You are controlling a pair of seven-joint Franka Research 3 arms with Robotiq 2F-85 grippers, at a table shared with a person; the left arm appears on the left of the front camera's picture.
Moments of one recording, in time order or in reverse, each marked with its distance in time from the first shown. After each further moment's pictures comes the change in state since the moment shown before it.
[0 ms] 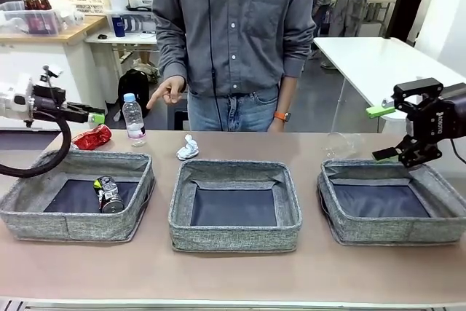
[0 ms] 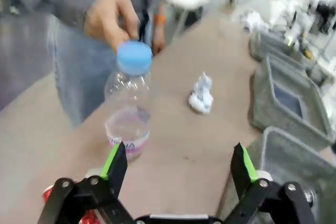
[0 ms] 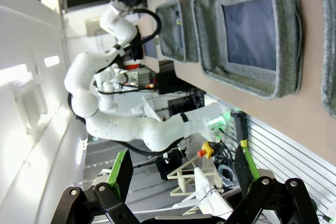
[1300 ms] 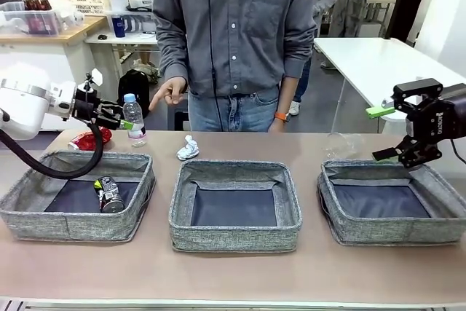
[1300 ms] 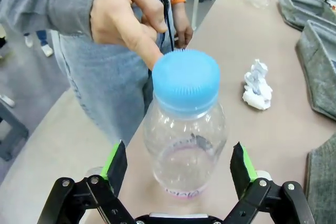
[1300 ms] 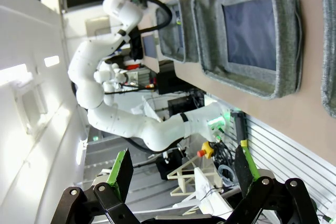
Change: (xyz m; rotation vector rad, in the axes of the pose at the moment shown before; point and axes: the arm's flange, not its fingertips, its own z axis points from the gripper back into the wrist) left arm 0.011 0.047 -0.070 0.092 0.063 -0.222; right arm 0.000 0.000 0.000 0.000 0.000 0.000
